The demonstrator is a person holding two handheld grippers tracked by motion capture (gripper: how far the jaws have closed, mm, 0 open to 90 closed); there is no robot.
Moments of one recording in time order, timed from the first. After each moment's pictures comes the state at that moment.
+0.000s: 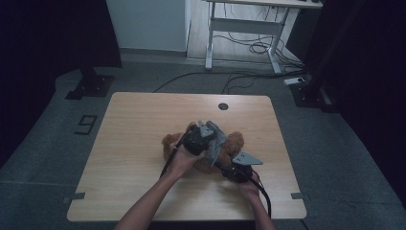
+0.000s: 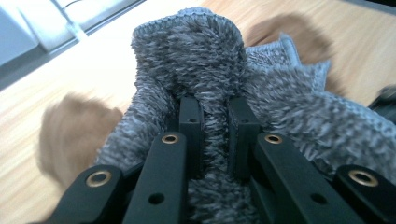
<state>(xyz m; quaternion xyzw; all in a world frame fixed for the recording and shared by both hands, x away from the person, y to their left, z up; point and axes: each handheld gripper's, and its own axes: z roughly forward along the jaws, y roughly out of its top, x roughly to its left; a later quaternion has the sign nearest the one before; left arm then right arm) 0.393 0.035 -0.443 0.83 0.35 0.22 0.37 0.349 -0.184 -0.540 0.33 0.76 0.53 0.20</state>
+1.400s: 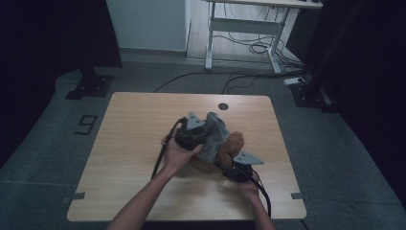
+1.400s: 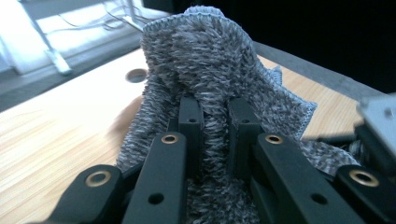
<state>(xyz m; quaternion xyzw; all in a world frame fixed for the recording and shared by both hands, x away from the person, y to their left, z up) 0.390 0.009 -0.397 0.81 0.33 0.19 0.45 0.350 -0.185 -0.541 0.34 0.75 0.54 0.19</state>
